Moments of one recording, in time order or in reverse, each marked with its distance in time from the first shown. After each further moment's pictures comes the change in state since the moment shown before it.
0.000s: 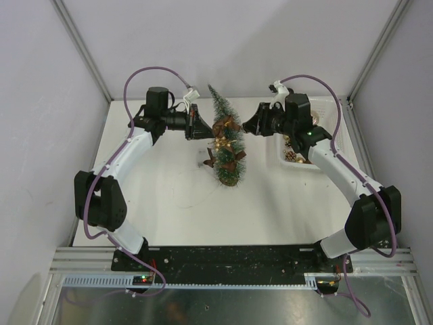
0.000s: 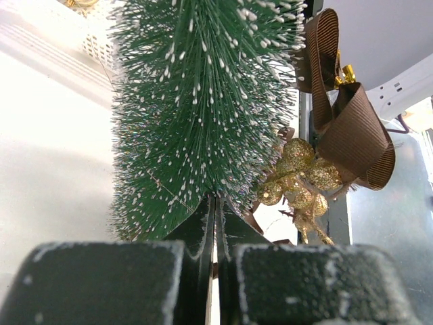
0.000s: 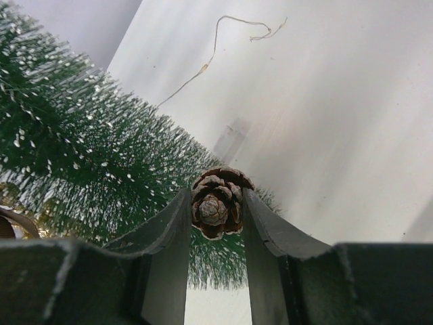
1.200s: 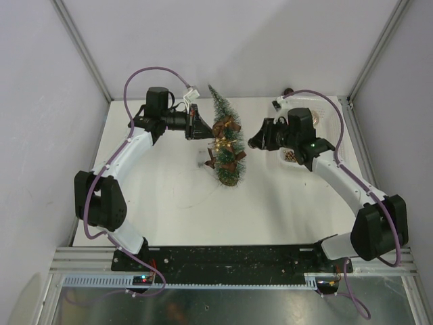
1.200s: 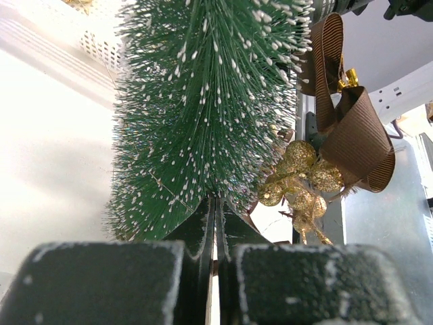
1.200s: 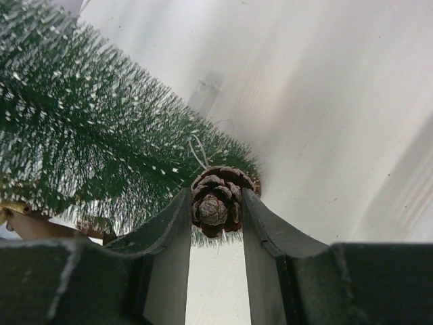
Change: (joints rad) left arm -0.001 0.000 0.000 0.000 -0.002 -0.024; right arm -0.019 -0.082 -0.161 -0.036 0.029 -0.034
